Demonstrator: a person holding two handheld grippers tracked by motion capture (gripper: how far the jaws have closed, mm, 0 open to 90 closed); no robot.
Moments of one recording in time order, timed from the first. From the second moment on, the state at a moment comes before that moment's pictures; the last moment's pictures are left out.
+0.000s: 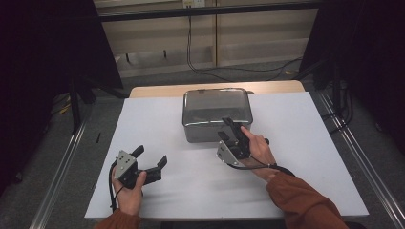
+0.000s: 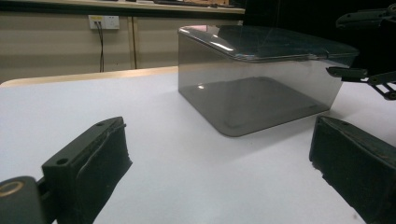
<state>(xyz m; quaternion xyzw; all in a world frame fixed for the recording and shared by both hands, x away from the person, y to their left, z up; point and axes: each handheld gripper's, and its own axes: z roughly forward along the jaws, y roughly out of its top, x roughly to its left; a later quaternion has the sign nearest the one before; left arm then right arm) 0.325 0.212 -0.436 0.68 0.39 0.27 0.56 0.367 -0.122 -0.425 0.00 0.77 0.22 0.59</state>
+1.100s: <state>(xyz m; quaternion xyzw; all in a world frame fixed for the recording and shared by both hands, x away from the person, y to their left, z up) 0.325 0.212 -0.436 0.68 0.39 0.25 0.57 0.368 -0.114 -0.433 -0.05 0.77 0.18 0.61</state>
